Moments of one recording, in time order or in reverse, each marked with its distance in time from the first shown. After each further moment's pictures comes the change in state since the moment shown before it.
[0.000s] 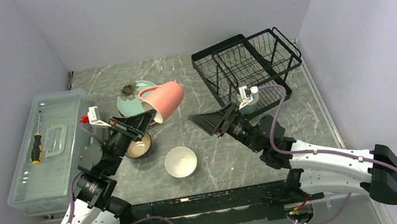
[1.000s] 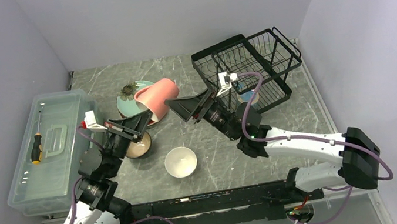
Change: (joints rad) left arm 0.008 -0.045 -0.058 0.061 -0.035 -0.197; right arm 0.006 0.293 0.259 0.124 0.042 -0.092
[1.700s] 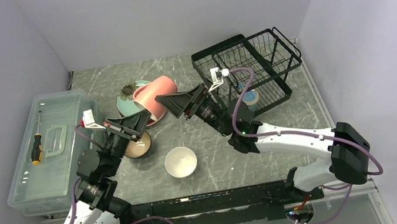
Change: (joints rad) left arm 0.004 0.007 0.000 0.060 0.045 -0.007; right arm 0.002 0.104 0.089 0.036 -0.018 -0.006
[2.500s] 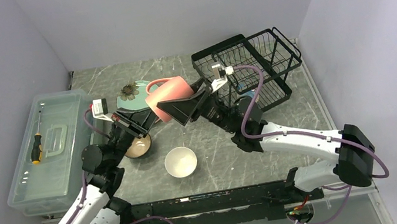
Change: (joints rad) left arm 0.007 0.188 -0.012 0.412 0.227 0.050; right arm -0.011 -0.024 0.029 0.074 -0.195 -0.109
